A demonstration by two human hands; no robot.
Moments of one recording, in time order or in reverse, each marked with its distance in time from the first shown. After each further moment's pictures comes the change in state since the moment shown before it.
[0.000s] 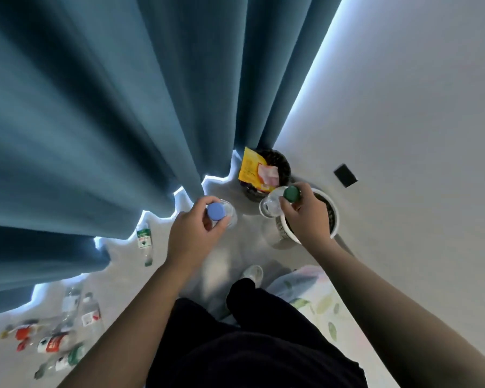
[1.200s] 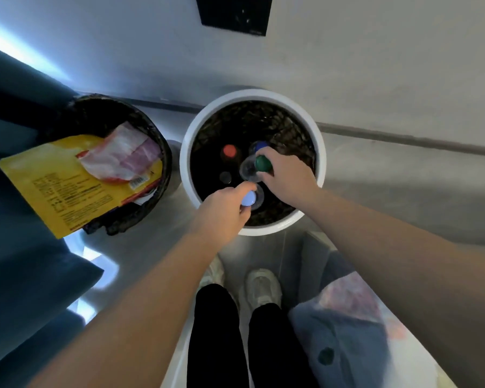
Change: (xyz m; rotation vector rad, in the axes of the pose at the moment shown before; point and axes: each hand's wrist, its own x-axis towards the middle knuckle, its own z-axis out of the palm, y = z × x) left_hand 0.189 -0.171 0.577 0.579 -1.126 0.551; right_hand 0.204 0.483 0.216 0.000 -0.109 0.509
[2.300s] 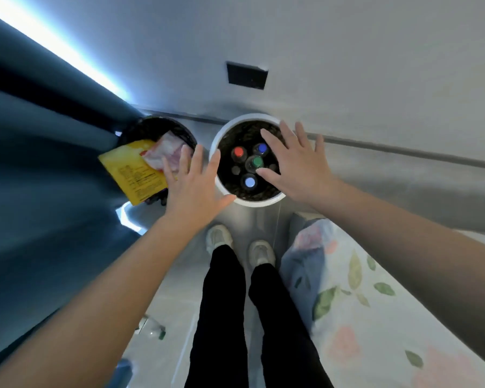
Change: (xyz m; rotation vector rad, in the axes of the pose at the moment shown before) left_hand -0.131 0.070 -0.173 0.457 0.086 -0.150; right_hand -0.143 -0.115 -0.162 -0.336 0.006 -0.050
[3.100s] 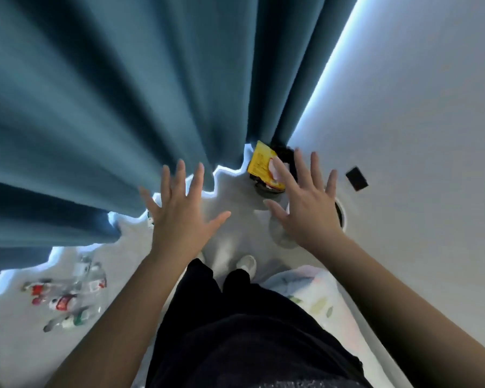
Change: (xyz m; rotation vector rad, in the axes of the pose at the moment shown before) left_hand -0.463 0.041 -0.114 -0.436 0.476 -0.992; right_hand -0.312 -0.193 -0.149 -0.339 0.230 -0.846
